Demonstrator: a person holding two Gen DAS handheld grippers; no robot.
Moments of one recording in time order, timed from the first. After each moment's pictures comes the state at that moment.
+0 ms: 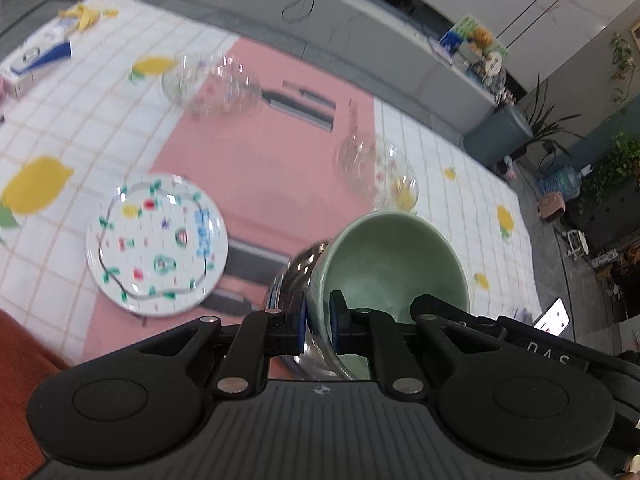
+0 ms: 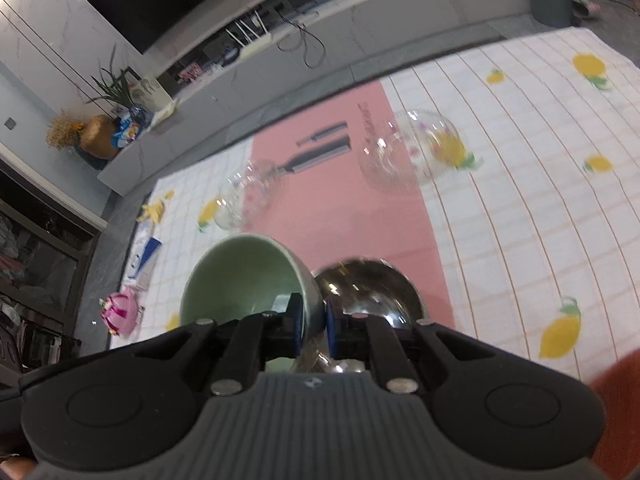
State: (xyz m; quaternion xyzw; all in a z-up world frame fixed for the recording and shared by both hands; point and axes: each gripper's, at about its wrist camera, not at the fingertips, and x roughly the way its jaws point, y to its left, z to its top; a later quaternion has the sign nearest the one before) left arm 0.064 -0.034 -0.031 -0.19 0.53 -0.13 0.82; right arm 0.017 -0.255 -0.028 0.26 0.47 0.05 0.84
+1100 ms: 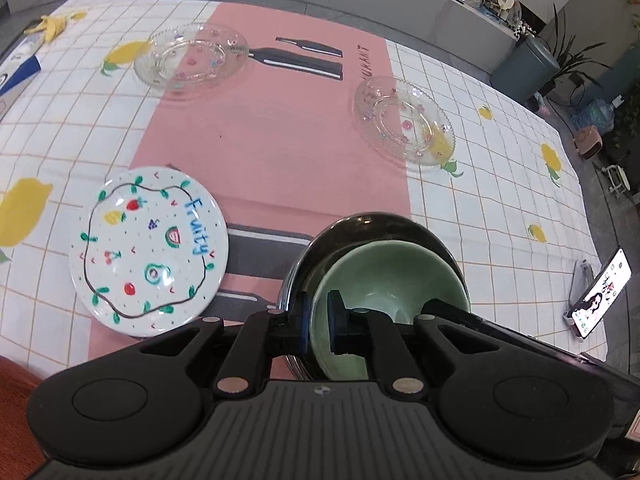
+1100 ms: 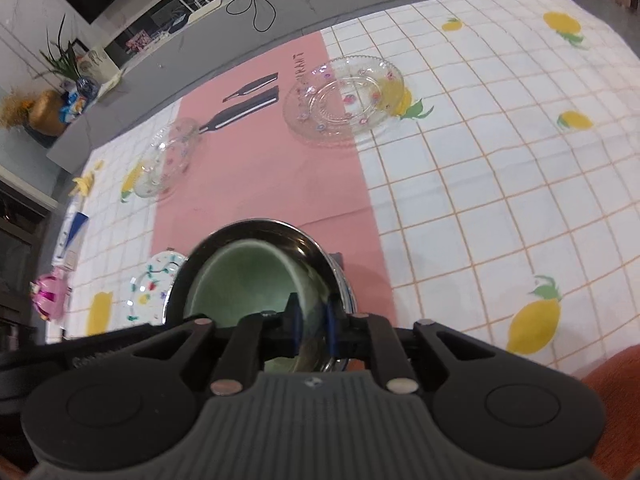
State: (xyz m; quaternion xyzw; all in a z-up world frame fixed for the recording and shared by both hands) left arm 0.084 -0.075 -0.060 -0.09 0.57 -0.12 0.81; right arm 0.039 -0.269 -0.091 0.22 0.52 0.01 0.83
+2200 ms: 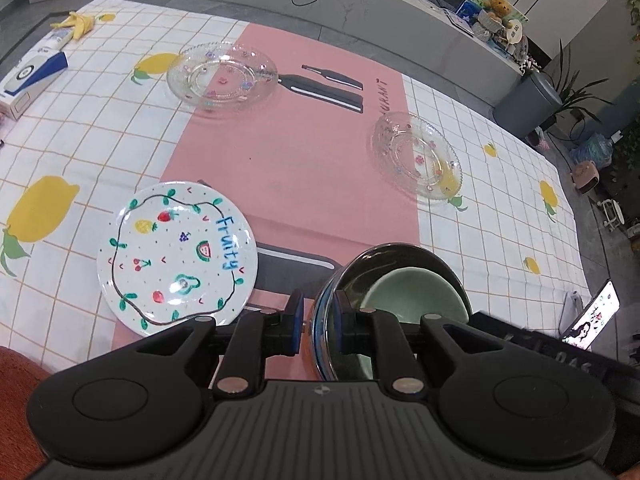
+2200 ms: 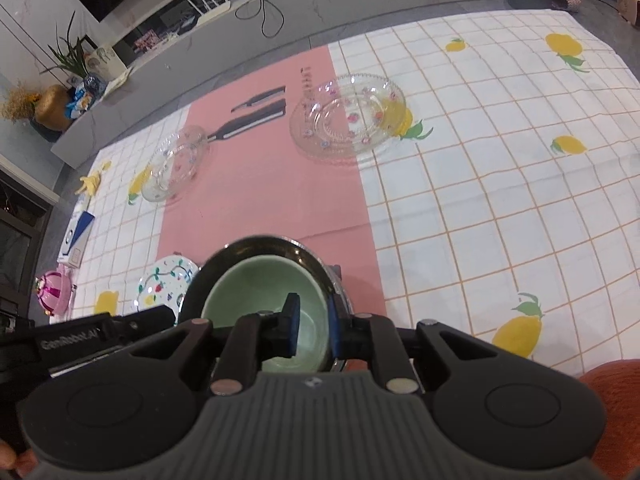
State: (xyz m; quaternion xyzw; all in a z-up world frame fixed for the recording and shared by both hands) left arm 0.083 -0.042 -0.048 -0.13 0.55 -0.11 0.82; right arm 0.034 -0.282 -0.066 0.21 0.51 0.00 0.84
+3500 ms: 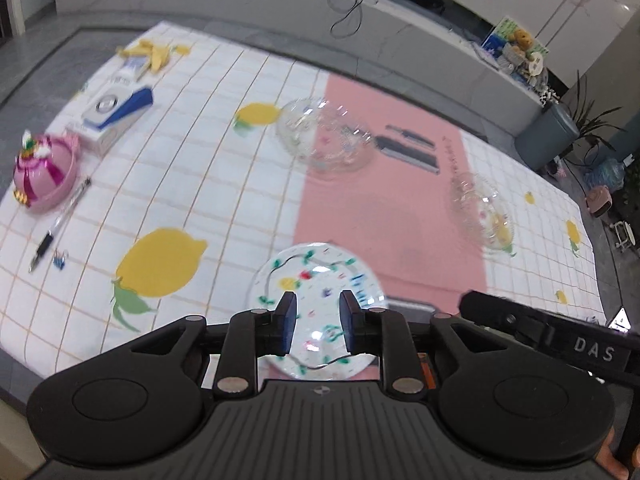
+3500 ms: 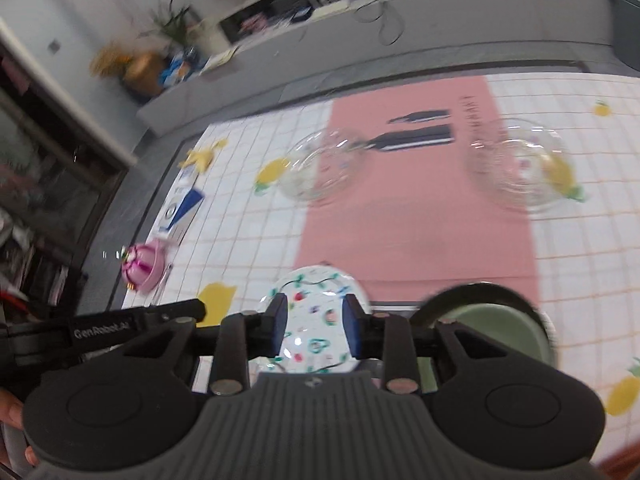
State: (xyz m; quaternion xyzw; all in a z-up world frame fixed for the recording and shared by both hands) left arm 0.101 0.092 -0.019 -0.13 0.53 -0.08 0.83; right arm 0.084 -0.144 -0.029 0.17 0.50 0.16 0.84
